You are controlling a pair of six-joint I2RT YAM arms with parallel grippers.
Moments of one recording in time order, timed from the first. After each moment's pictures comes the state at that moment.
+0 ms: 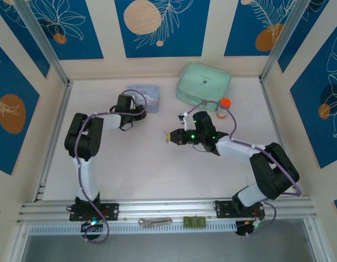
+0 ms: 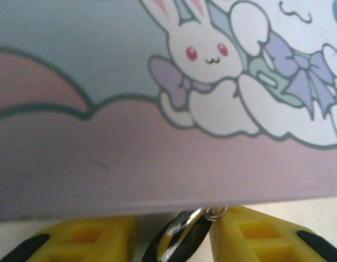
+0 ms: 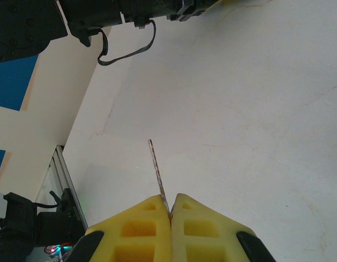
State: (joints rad) left arm -0.27 2.07 1.22 0.09 0.21 -0.44; right arm 0.55 1.49 0.74 0.16 -0.60 0.58
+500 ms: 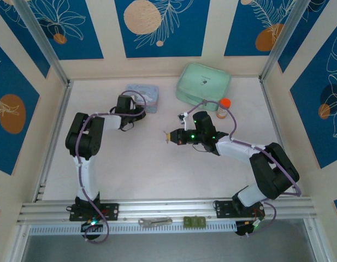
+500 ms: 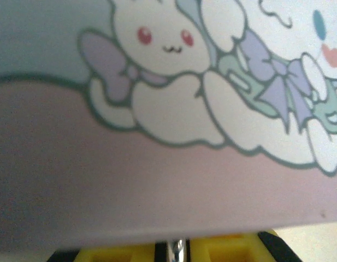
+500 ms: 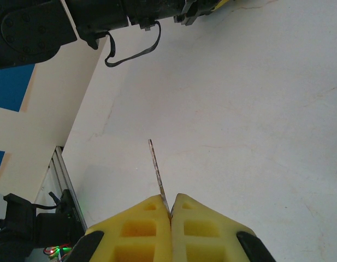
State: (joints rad) left arm -0.27 2.09 1.20 0.18 0.27 -0.53; right arm 0.55 1.49 0.74 0.16 -0.60 0.58
